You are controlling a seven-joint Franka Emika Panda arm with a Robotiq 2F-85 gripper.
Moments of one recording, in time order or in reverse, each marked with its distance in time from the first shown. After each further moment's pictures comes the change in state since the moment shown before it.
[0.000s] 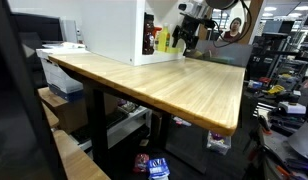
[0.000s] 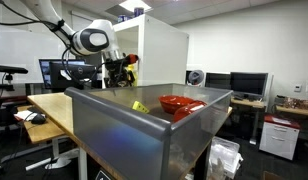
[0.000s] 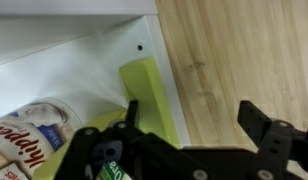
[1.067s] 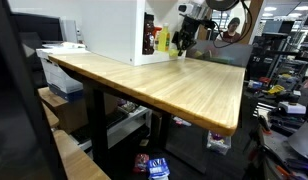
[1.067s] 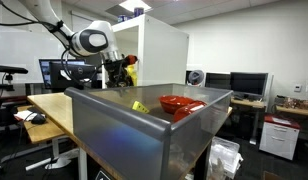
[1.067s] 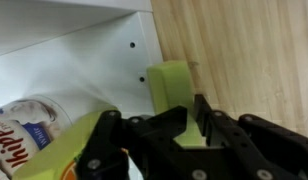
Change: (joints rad) arm 0.004 -0.001 0.005 -0.013 -0.024 0.000 0.000
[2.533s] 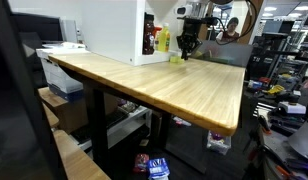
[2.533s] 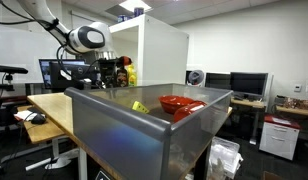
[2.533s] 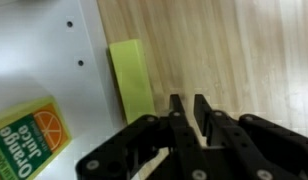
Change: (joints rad) arm 0.028 -0.018 0.041 0.029 -0.037 -0.242 0.001
